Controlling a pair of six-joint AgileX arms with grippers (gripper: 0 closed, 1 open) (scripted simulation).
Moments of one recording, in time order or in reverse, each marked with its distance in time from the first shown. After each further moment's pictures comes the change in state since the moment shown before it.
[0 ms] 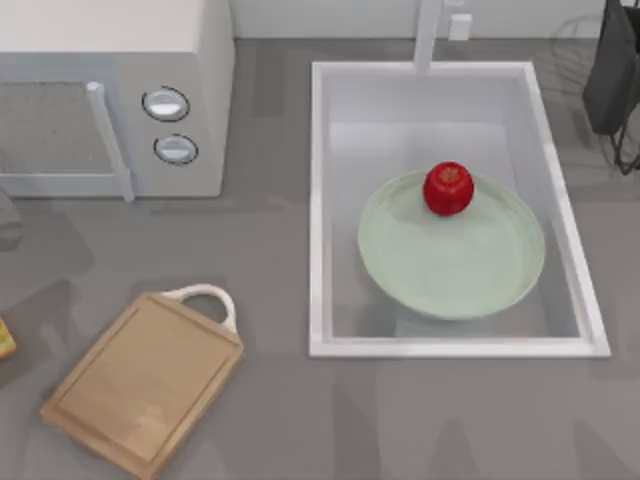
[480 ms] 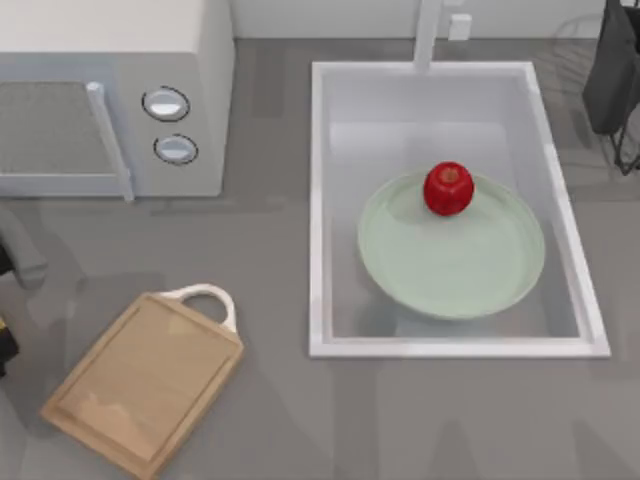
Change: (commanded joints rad) left arm 0.005 0.118 -0.137 0.258 0.000 0.006; right arm 0.000 0.000 0.000 0.000 0.000 0.000
